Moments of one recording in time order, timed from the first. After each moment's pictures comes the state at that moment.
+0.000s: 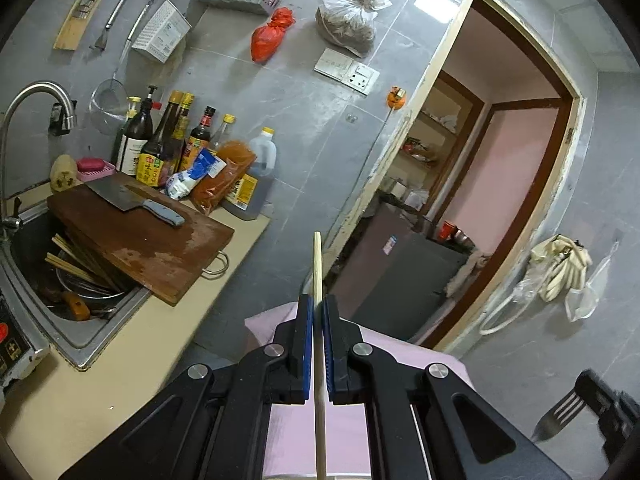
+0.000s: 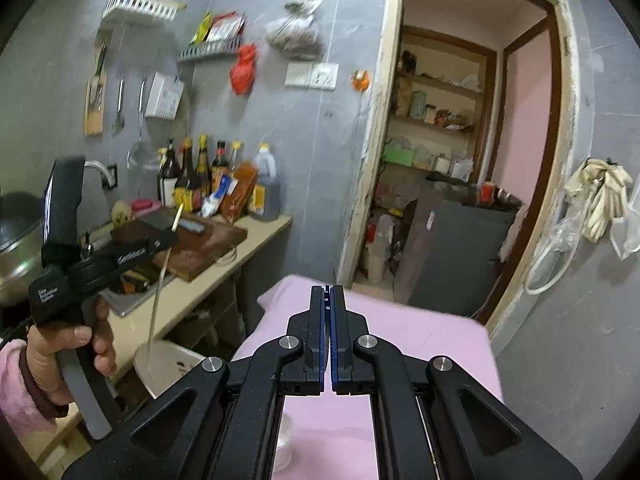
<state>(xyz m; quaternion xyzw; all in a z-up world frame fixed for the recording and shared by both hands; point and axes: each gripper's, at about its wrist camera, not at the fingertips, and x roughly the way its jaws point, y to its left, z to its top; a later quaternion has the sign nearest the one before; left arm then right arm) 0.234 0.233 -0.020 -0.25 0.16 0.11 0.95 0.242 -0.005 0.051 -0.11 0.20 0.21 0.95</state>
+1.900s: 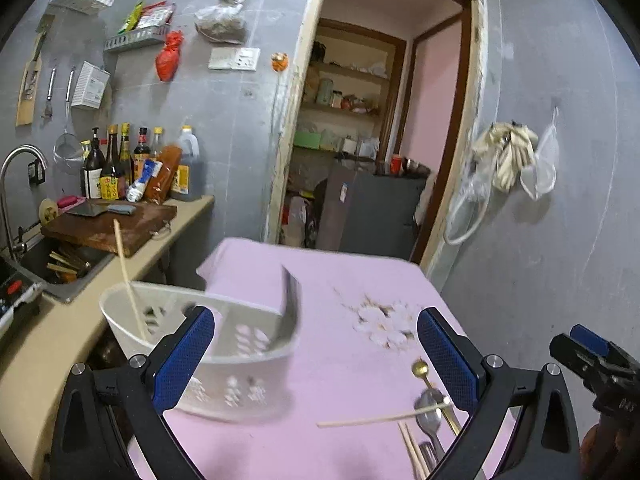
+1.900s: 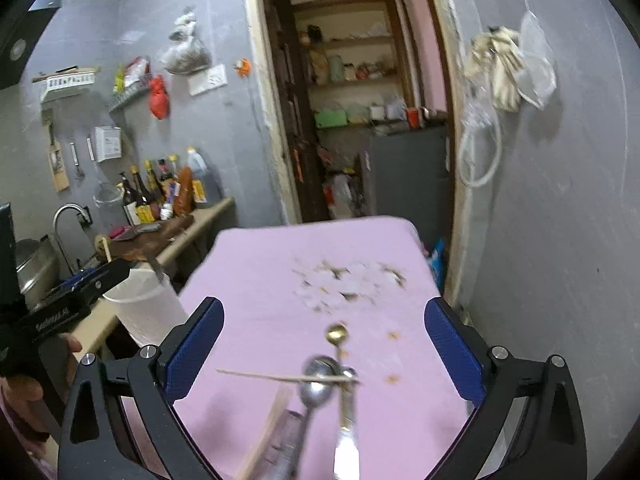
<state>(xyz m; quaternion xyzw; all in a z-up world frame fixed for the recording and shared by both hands) 0.149 -0.002 -0.040 -0.10 0.21 0.07 0.97 0.204 -0.281 -0.050 0.06 0.25 0.15 0.95</state>
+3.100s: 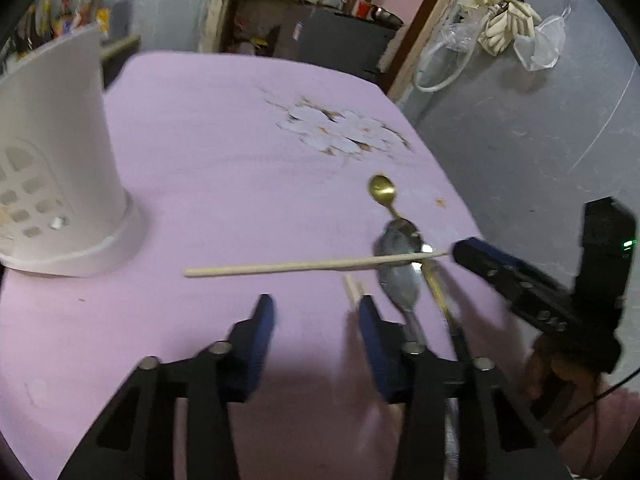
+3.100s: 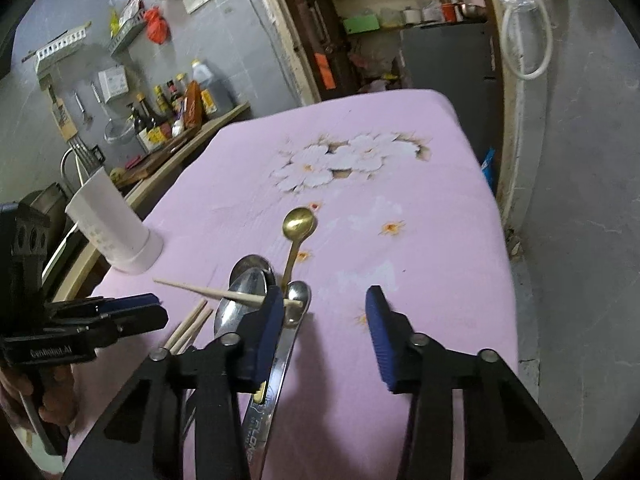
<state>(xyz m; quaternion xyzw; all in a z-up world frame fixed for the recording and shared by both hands) 0.212 -0.061 -0.171 -0.16 0.46 -0.06 0.87 0.297 -0.292 -0.205 0.05 0.40 0.27 0.88</state>
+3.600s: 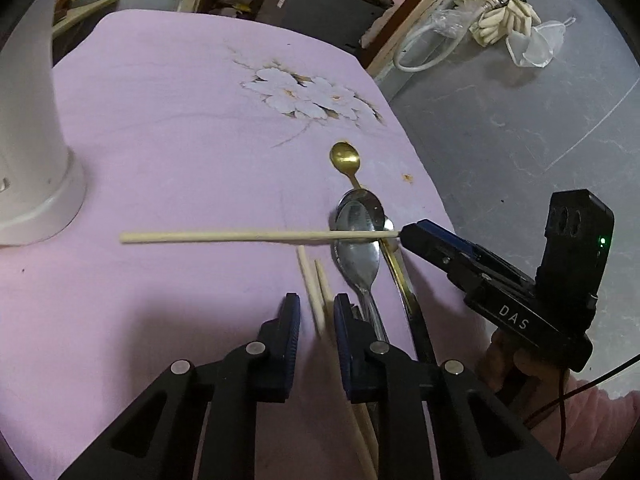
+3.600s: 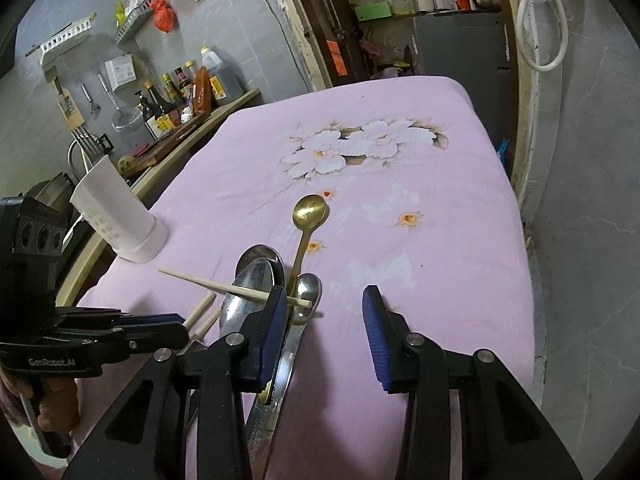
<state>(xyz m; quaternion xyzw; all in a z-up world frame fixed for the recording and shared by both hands) 0.224 -0.075 -0.182 -0.20 0.49 -0.11 0.84 0.300 -0.287 -0.211 0.05 0.41 0.29 0.86</state>
